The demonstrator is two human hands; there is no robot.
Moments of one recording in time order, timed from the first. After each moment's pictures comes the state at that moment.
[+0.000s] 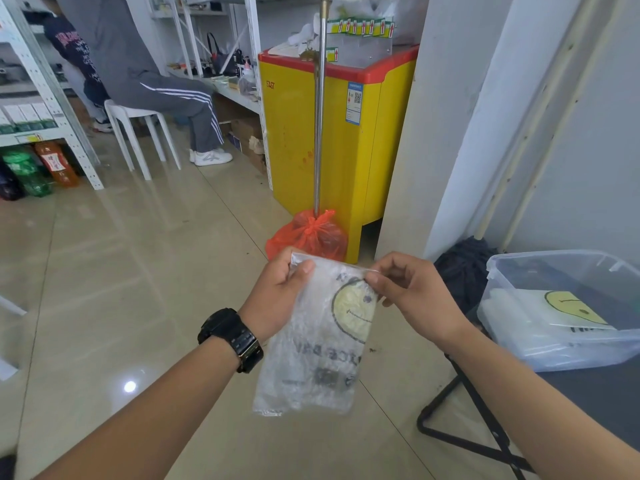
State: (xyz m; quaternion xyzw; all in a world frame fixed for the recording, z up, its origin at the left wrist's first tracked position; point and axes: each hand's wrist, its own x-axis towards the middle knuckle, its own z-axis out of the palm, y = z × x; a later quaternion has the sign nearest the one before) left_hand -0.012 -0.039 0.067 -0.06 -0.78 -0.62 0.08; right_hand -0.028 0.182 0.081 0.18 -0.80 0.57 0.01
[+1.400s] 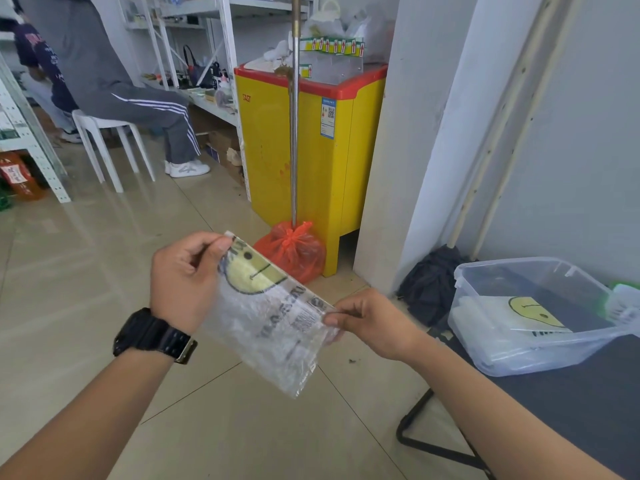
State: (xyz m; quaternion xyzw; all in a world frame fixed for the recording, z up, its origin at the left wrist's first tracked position) left_hand -0.015 -0.082 0.102 -0.04 -0.78 -0.49 0.38; right_hand -0.033 0.181 0.063 0.21 -0.85 0.47 -0.13
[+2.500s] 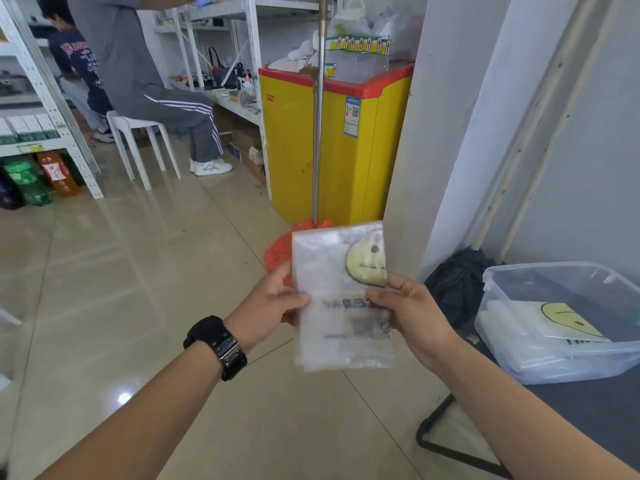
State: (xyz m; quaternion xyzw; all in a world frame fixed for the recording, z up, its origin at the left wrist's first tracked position) left_hand -0.011 -0.053 0.071 -0.06 -0.72 -0.69 -0.07; right_hand -0.031 0.179 0.068 0.06 -0.67 0.73 -0.12
